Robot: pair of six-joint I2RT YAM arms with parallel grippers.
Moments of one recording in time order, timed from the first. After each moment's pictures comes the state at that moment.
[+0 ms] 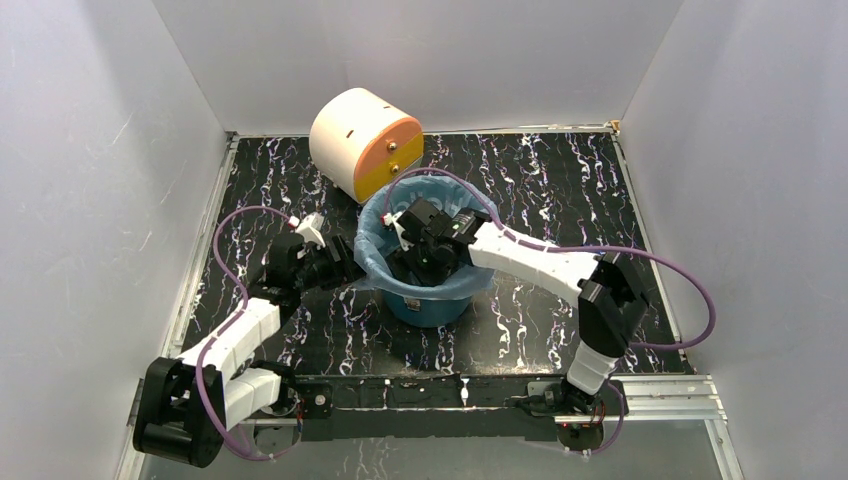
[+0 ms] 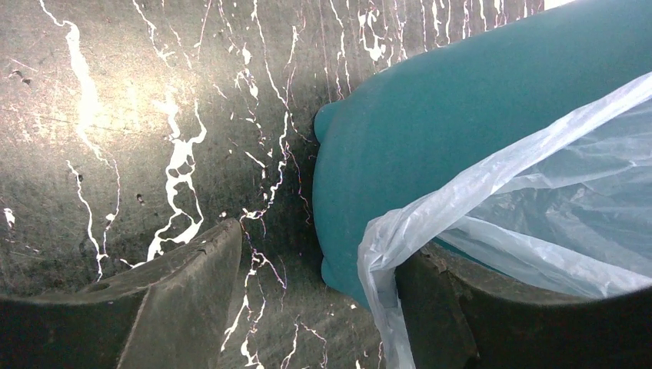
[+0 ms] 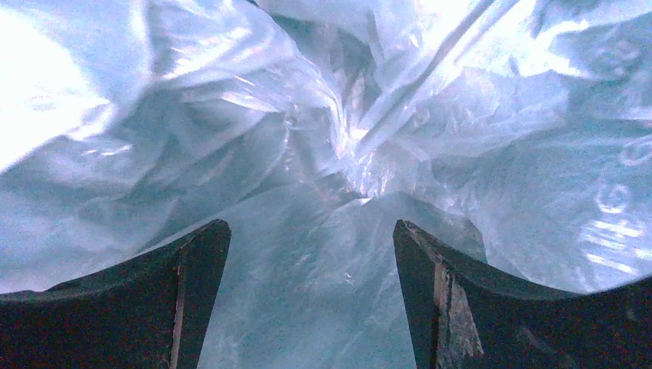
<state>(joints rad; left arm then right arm) -0.23 1.06 0.42 0.05 0.43 -0.61 0.98 1.71 1.40 -0.83 -0.14 0.21</state>
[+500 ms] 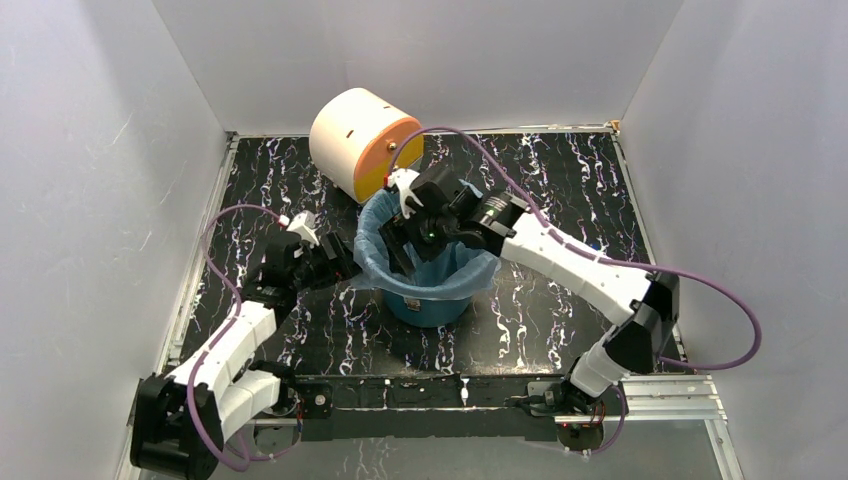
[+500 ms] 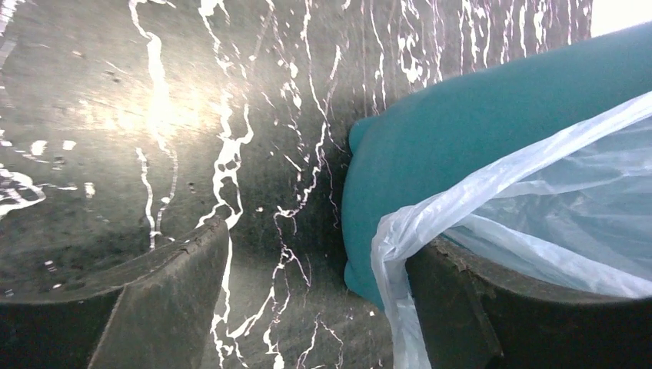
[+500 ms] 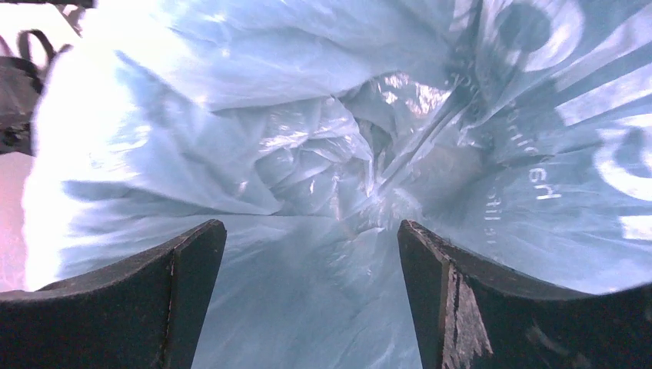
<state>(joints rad) -0.23 1.01 0.46 -0.07 0.32 -0.59 0.98 1.58 1.57 -0.82 -0.14 0.21</state>
